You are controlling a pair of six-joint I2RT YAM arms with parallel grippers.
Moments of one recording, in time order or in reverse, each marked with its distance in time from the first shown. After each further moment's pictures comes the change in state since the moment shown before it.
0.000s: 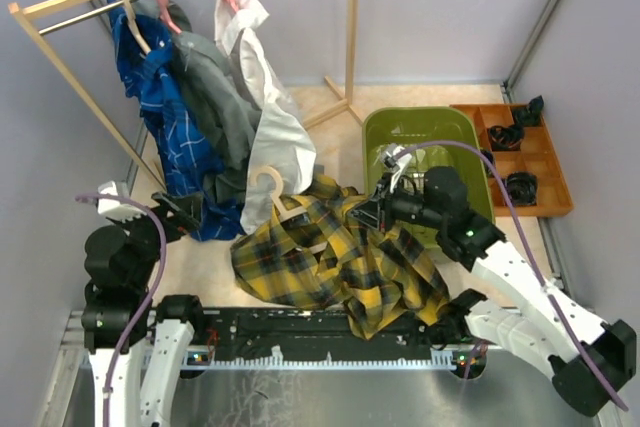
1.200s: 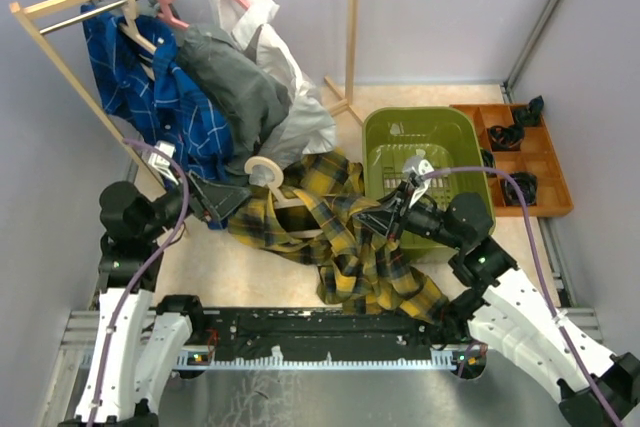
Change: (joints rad) left arm -0.006 0.281 -0.052 0.431 0.770 -0.184; right arm -0.005 -0.193 -0.186 0.304 0.007 0.047
